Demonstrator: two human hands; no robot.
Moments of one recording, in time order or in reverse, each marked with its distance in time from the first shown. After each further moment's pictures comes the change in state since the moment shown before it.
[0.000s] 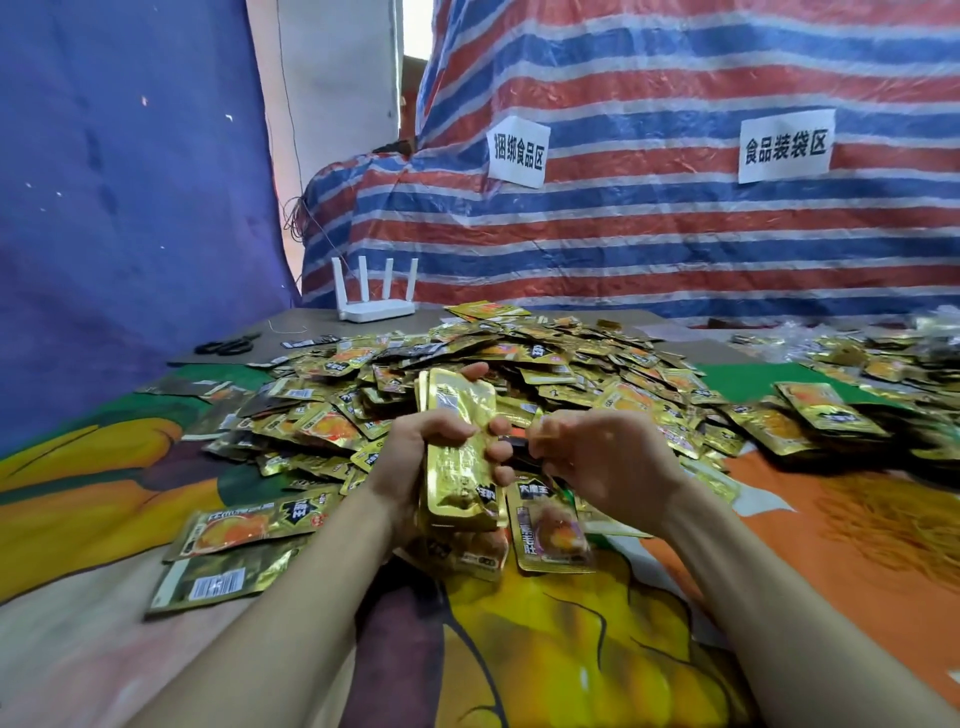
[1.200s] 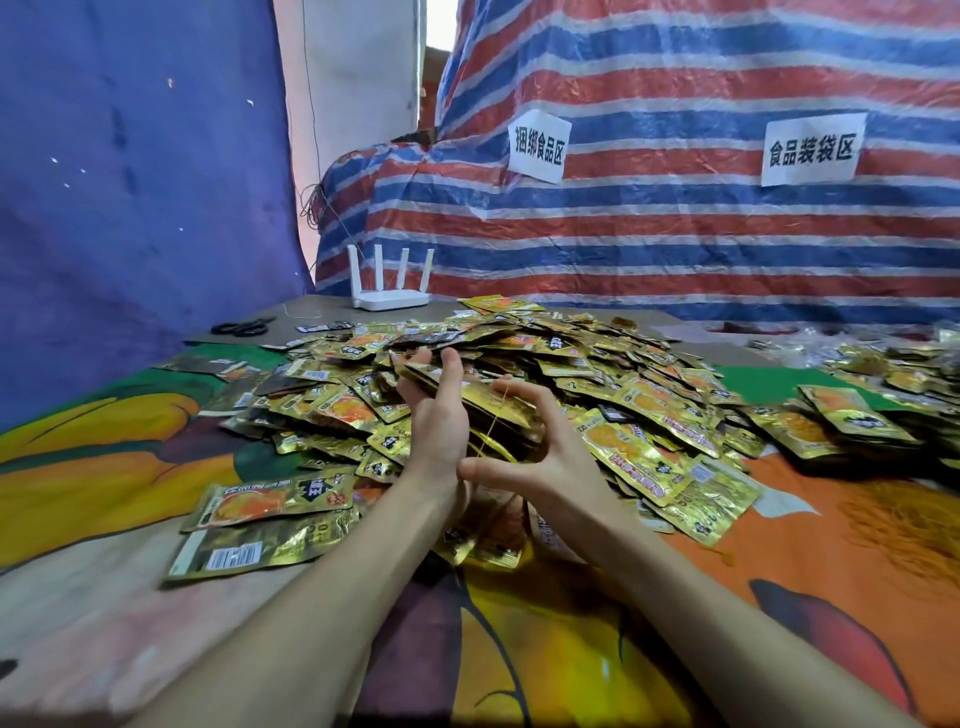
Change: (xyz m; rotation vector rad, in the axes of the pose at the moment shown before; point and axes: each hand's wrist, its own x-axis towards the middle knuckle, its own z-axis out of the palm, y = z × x) left_hand 0.019 -0.008 0.006 0.420 0.858 0.288; right_hand 0.001 0.040 0.059 -0.597 0.227 -0.348
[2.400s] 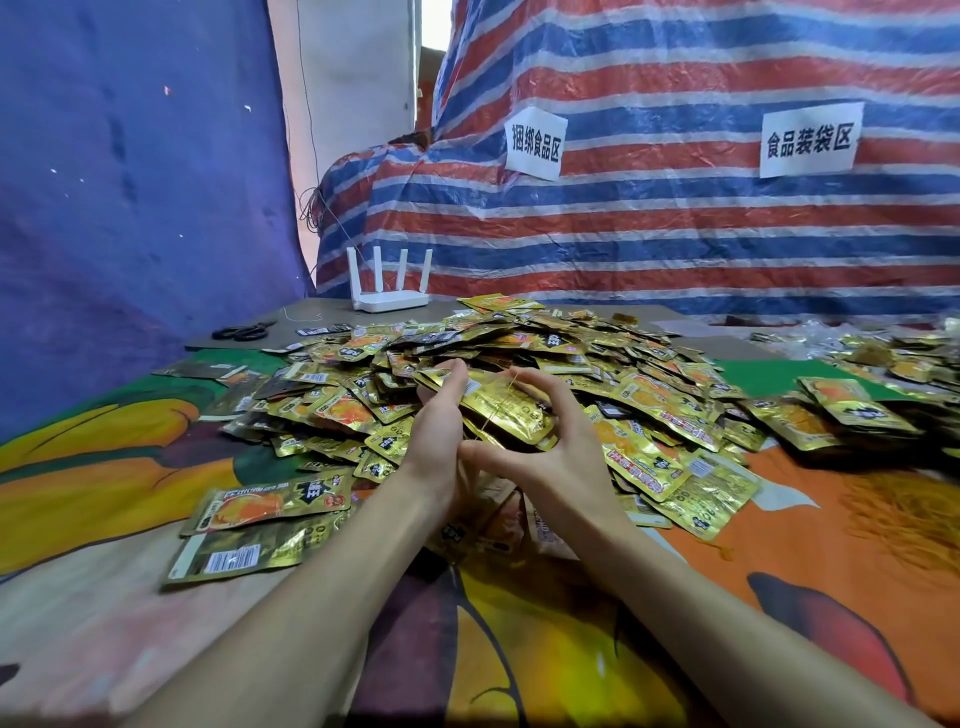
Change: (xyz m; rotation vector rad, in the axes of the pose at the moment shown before) left_hand -0.007 0.001 -0.008 -0.294 -0.404 -0.311; right_hand -0.001 0.004 0.001 -0.060 0.194 -0.107
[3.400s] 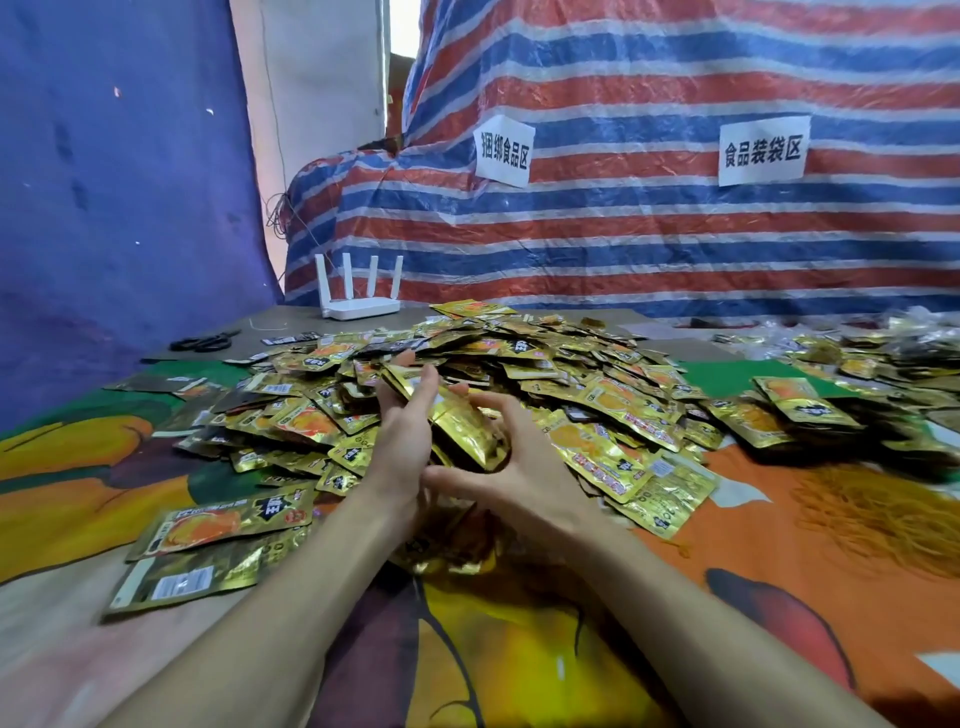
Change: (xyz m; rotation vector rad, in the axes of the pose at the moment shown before) left_hand 0.009 -0.003 -0.004 0.256 0.154 0.254; right_hand 0.006 0.006 -0.013 -0.122 -0.266 0.099
